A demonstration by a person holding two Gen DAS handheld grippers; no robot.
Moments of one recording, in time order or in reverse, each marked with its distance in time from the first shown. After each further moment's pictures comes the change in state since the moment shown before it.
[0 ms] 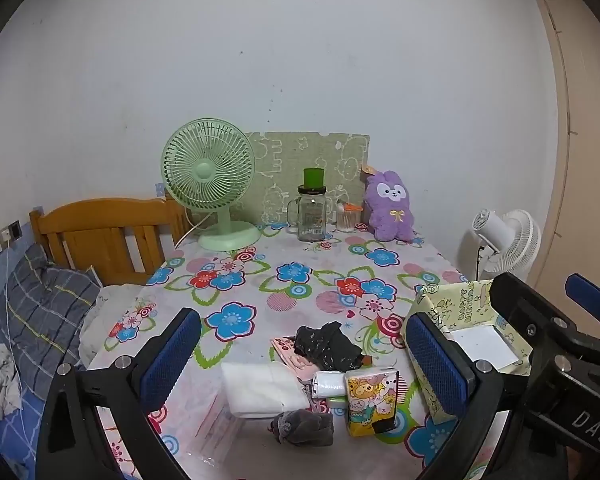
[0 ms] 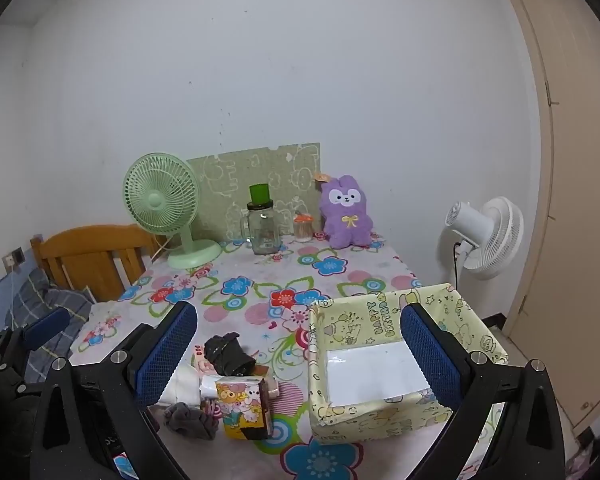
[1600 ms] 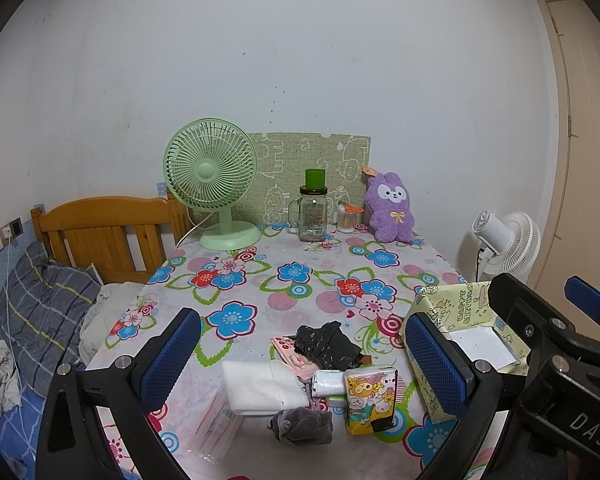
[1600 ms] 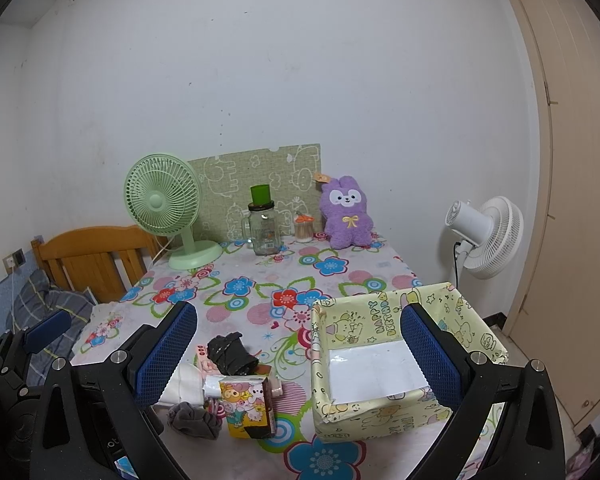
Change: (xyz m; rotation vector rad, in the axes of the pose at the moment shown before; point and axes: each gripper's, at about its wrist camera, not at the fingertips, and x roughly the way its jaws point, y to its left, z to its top) left arm 0.000 0.003 -0.001 -0.006 0.000 -0.004; right arm -0.002 0.003 0.001 0.001 -0.003 -0.001
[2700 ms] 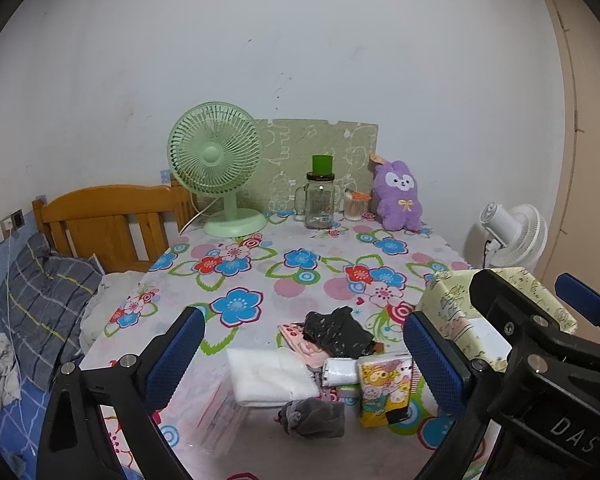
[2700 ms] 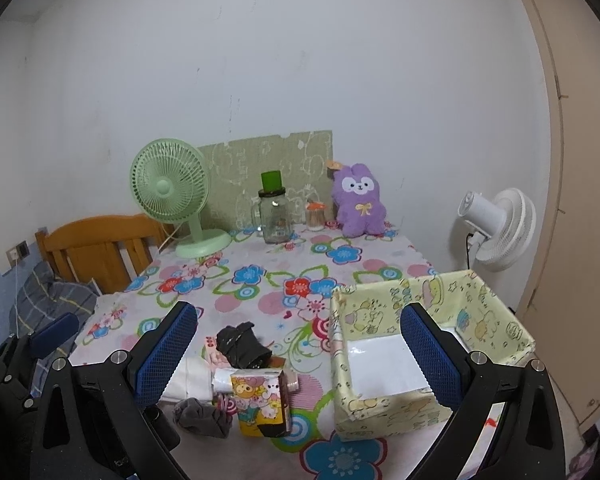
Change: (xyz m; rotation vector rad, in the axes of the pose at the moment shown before) left arm 0.011 0.006 -0.016 -0.006 0.026 0.024; right arm 0.022 0.014 -0.014 -0.001 0.036 0.027
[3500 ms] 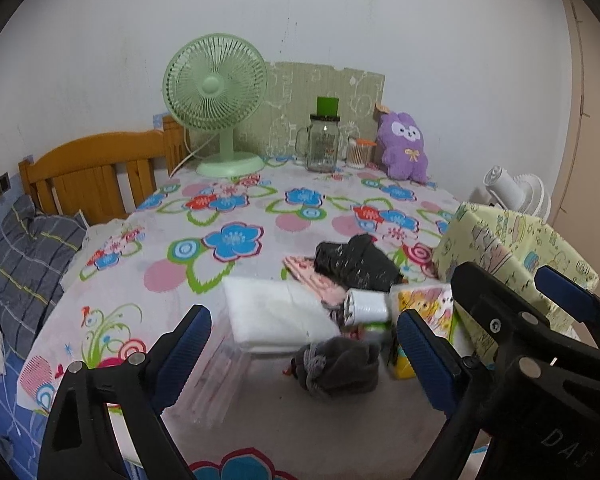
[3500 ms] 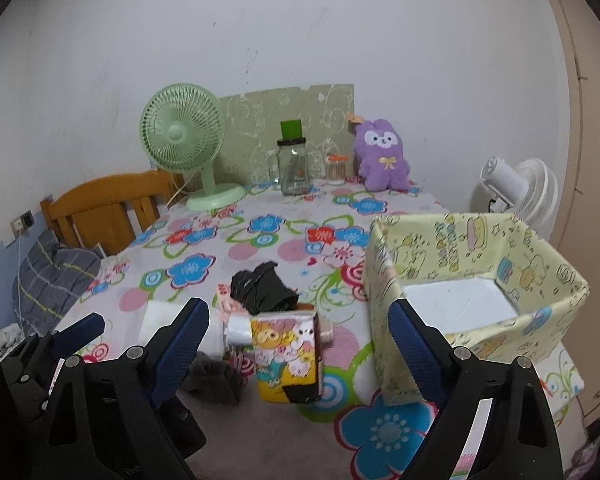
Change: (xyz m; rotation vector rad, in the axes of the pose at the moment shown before) left arm 0.043 0.023 -0.057 -0.032 0.143 -0.048; right arm 0.037 0.027 -0.056 -0.025 0.108 0.035
